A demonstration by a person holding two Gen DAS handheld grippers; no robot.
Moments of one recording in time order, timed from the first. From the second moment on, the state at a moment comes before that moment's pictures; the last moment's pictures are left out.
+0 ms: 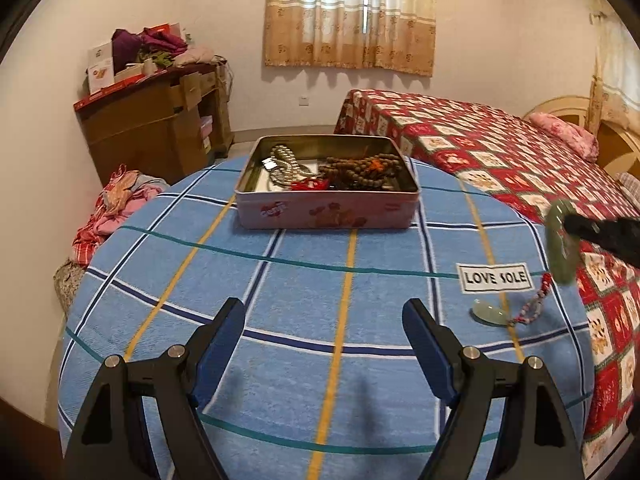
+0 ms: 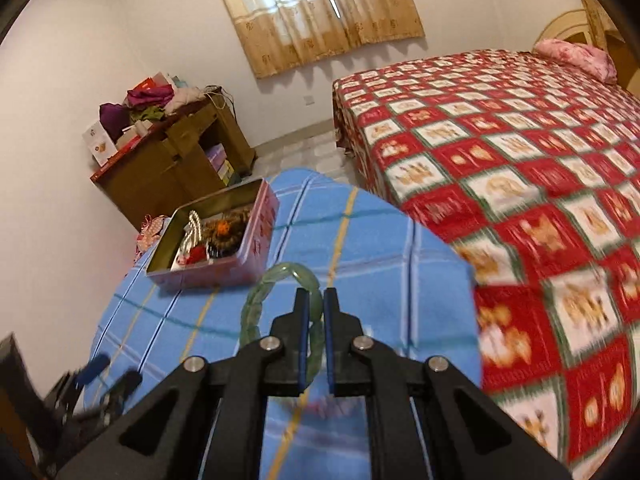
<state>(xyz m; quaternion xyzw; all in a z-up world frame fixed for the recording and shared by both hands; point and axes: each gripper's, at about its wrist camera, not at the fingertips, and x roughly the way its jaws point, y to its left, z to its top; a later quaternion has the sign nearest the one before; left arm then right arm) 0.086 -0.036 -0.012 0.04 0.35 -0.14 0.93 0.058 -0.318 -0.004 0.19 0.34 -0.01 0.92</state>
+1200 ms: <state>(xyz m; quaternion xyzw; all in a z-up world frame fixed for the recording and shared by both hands) 0.089 -0.224 -0.033 0.16 0.39 -0.45 0.79 -0.034 -0.361 -0.032 0.23 0.33 -0.03 0.91</state>
